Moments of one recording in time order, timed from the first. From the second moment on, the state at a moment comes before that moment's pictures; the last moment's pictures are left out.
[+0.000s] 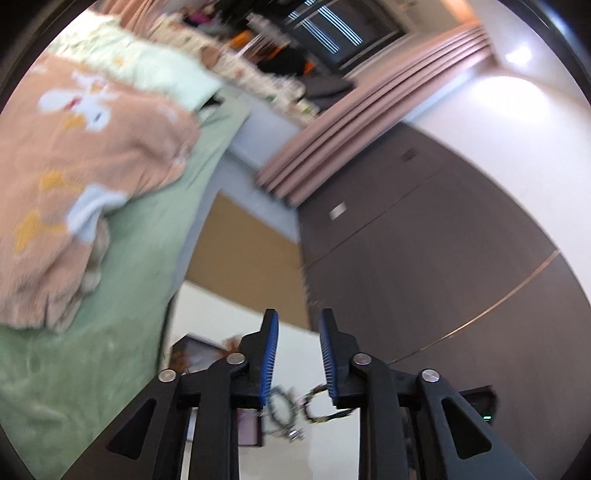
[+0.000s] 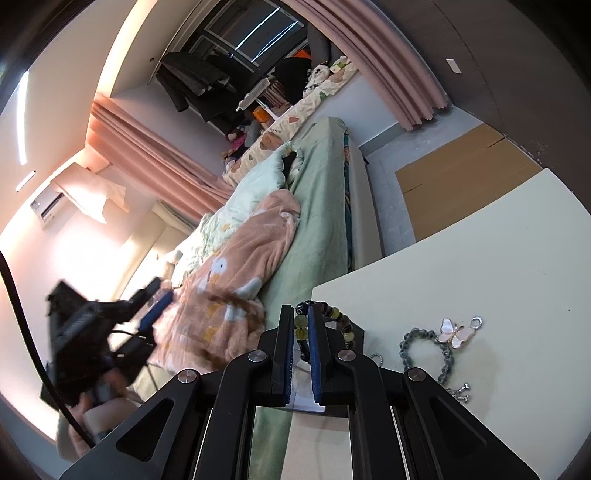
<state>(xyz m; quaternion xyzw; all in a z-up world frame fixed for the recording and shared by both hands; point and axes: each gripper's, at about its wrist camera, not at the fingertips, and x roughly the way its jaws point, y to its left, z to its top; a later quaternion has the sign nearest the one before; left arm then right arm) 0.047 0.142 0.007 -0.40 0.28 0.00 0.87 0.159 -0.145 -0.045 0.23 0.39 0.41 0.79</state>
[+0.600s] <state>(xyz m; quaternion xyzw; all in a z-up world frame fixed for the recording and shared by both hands) 0.027 0.173 -0.006 -0.41 0.27 0.08 0.87 0.154 -0.080 -0.059 0.22 0.43 0.47 0.74</state>
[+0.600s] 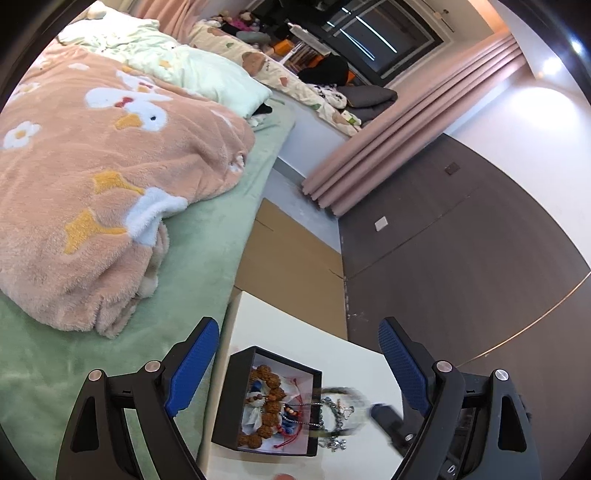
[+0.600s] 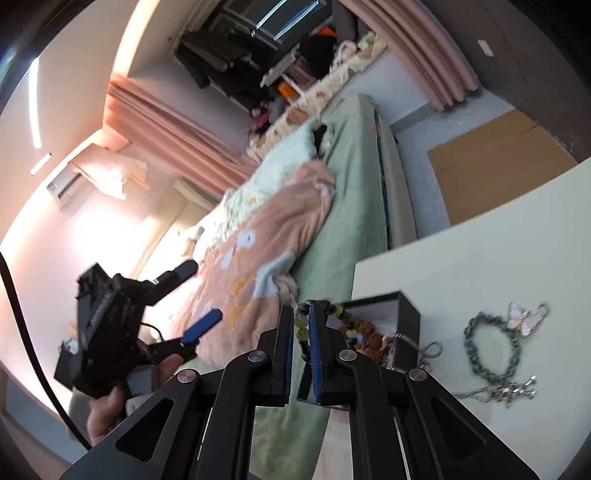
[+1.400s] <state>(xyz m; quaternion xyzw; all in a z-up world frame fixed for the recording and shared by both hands) 0.052 0.077 -0.010 -0.31 0.32 0.01 0.89 0.159 -0.212 -0.050 0.18 0.44 0.30 0.83</state>
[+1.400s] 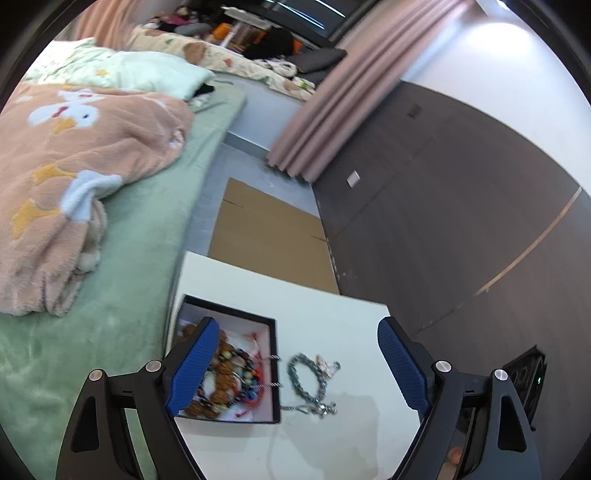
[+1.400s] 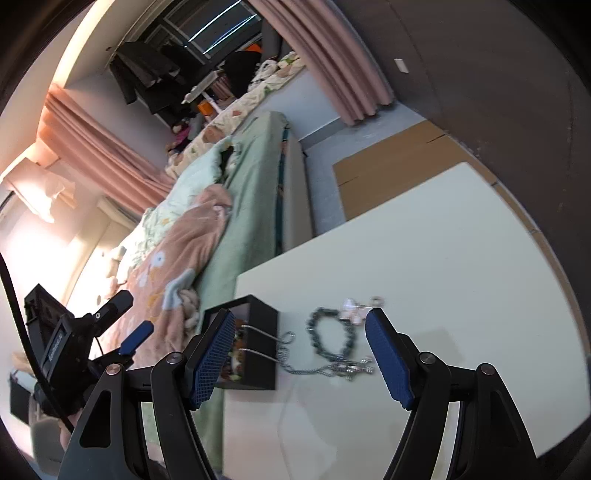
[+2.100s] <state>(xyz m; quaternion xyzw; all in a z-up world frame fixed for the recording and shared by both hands) 0.085 -0.037 -0.061 -0.19 0.43 -0.07 0.88 0.169 -0.305 -0.074 0.19 0.49 0.21 0.82</state>
